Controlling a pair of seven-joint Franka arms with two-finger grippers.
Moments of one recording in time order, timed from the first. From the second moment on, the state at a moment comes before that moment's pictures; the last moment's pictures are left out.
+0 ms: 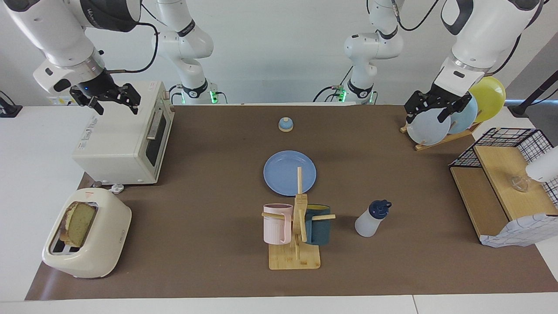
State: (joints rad) left arm -0.05 0.01 -0.08 -1.56 -0.02 1.56 -0.09; right arm -0.04 -0.02 -0.05 -1.60 -0.03 1.44 -0.12
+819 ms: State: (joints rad) left arm -0.16 -0.18 -0.09 -2.02 -0.03 2.02 -0.13; right arm -0.05 -0.02 -0.06 -1.61 -0.07 1.61 -0.18
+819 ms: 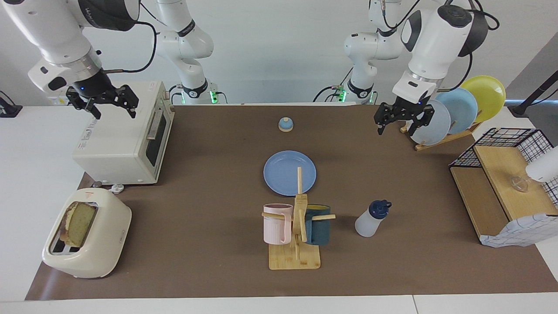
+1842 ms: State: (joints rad) left arm -0.24 -0.20 -0.09 -2.52 -0.03 2.89 -0.27; right arm -0.17 0.19 -0.06 -1.67 -0.12 2.26 -0.42
